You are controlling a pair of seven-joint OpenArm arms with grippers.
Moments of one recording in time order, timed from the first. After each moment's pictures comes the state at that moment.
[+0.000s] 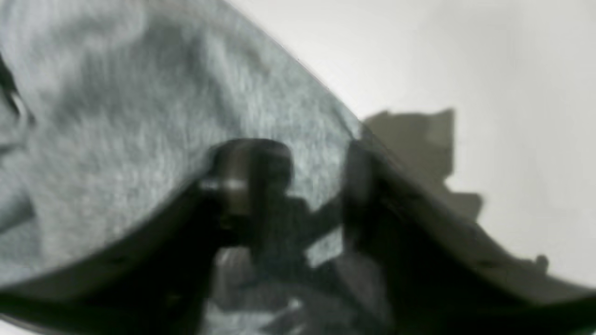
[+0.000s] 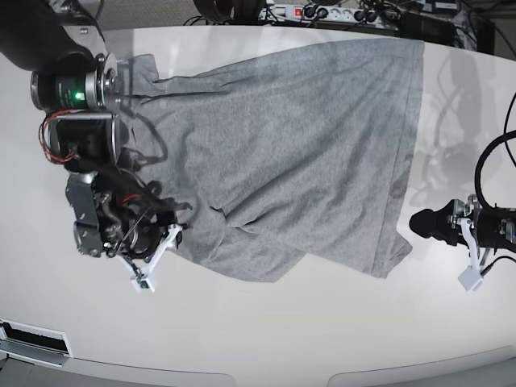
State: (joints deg) left arm -27.9 -39.2 9.8 54.0 -68.9 -40.7 71.3; right arm 28.1 5.6 0.1 41.2 7.5 26.2 -39.4
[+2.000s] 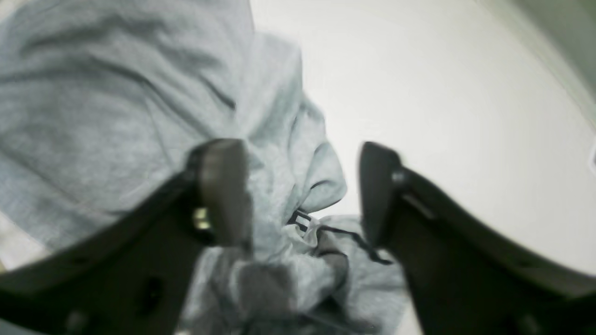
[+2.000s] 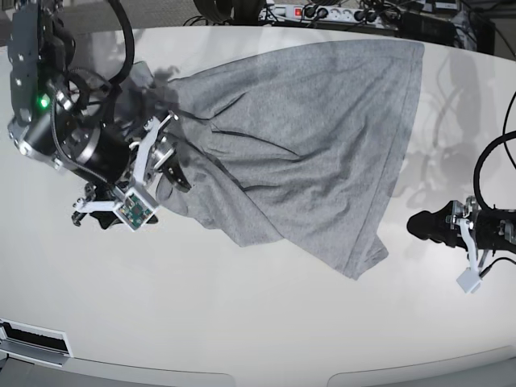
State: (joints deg) left arm -28.1 -38.9 9.8 54.1 -69.3 -42.1 70.9; right arm -7.0 17.9 -2.8 113.6 17.7 31.5 -49.4
